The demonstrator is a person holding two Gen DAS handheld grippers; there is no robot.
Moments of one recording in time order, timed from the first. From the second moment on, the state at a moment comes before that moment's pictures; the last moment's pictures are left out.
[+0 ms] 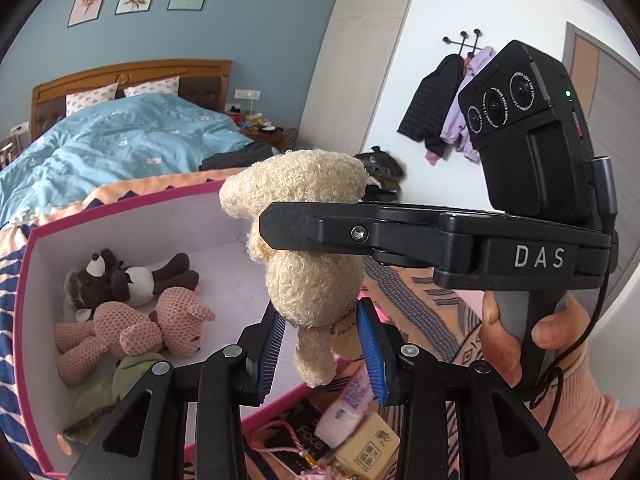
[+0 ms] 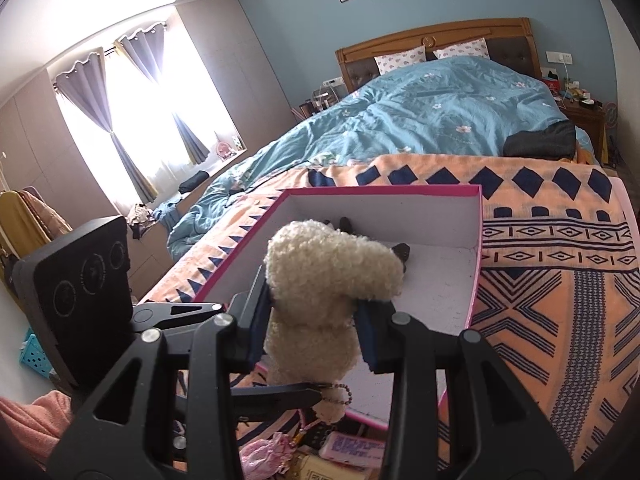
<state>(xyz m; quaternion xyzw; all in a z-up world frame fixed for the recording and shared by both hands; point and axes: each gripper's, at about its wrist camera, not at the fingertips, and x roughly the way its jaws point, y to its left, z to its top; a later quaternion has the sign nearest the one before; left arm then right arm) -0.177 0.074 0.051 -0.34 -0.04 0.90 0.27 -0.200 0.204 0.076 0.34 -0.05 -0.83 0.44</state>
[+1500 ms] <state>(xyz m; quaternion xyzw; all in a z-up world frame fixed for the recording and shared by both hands) -0.181 0.069 0.015 -0.37 -0.04 0.90 0.23 -0.212 0.206 0.023 0.40 0.01 -0.84 0.36</state>
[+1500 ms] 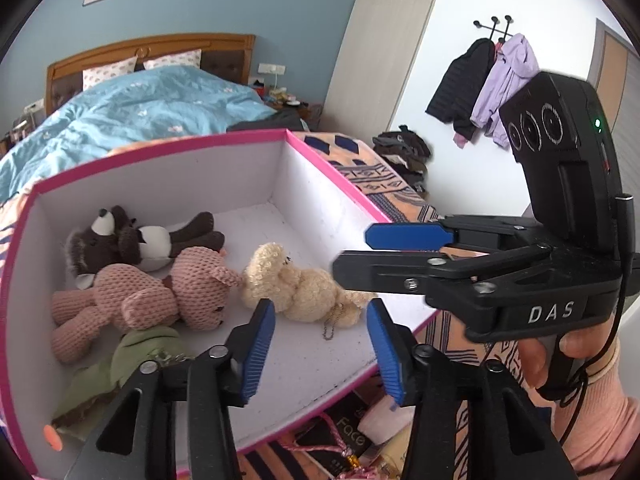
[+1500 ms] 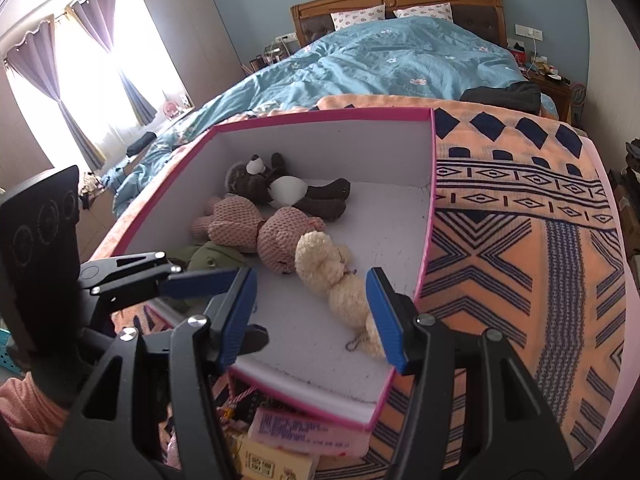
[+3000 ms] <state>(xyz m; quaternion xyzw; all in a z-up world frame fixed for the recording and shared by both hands) -0.053 0.055 -0.062 -0.42 -0.08 0.86 0.27 -0.083 0.189 -0.054 0.48 -0.04 -0.76 0.44</state>
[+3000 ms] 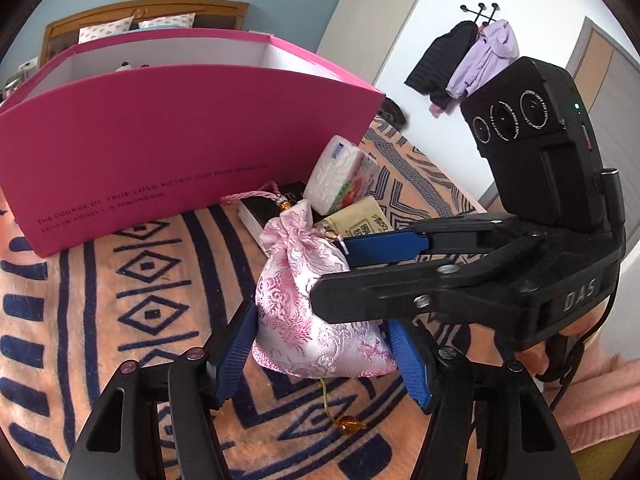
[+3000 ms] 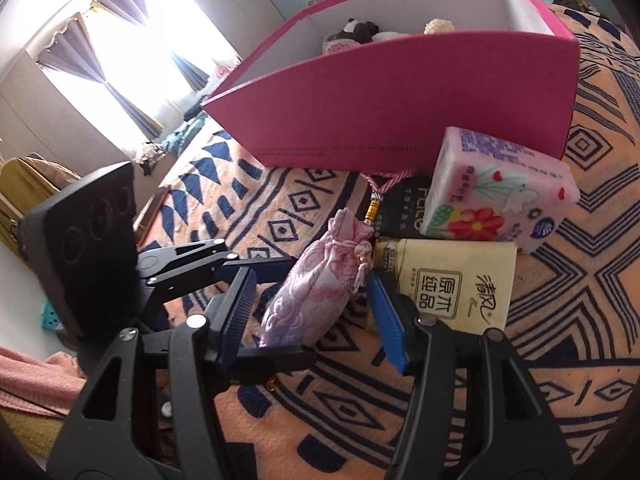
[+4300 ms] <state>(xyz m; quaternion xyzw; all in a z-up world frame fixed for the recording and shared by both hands) -0.082 0.042 0.057 -0.30 -0.06 0.89 0.34 -0.093 0.204 0.063 0.32 -0.02 -0.81 0.50</state>
